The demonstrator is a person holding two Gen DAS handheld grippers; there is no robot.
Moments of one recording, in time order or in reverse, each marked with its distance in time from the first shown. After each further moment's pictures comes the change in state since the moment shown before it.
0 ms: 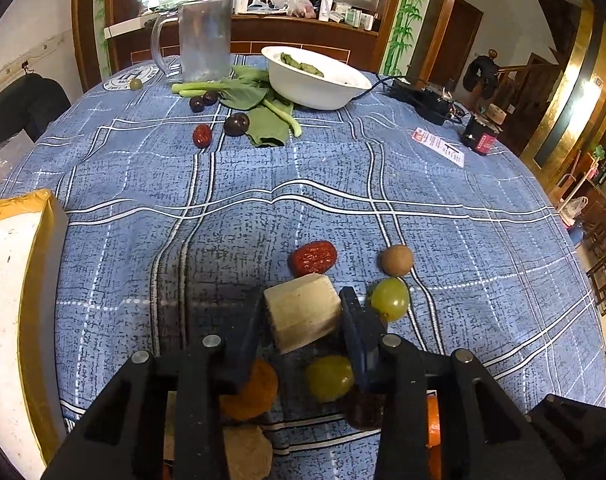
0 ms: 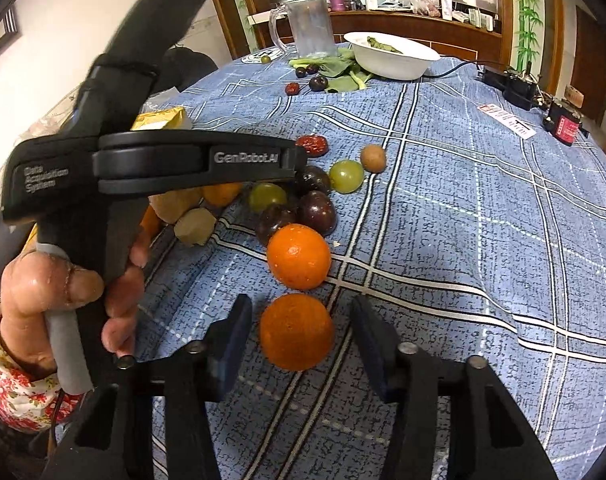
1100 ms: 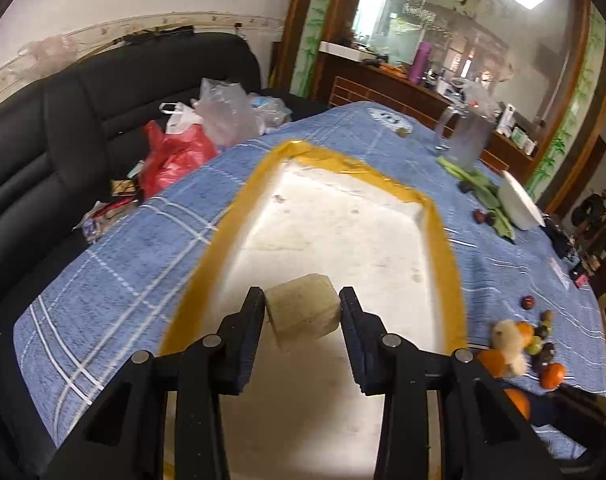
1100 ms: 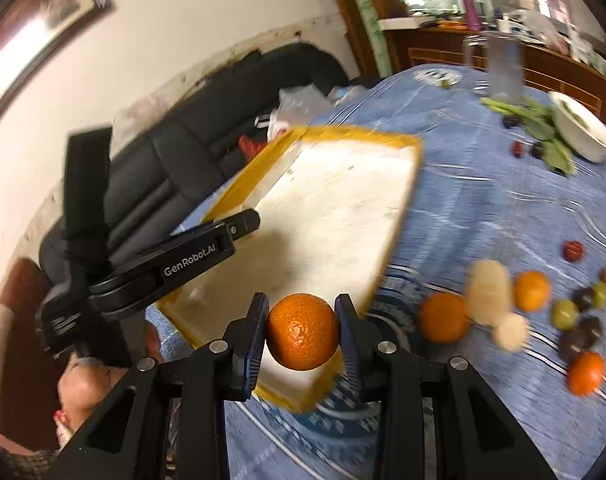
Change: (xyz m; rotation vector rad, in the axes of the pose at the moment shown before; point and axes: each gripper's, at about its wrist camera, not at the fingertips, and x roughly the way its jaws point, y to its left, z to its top) left arm -0.169 0.225 -0.104 -0.475 -0.200 0.339; right arm 0.033 0.213 0.055 -0.192 0.025 0.334
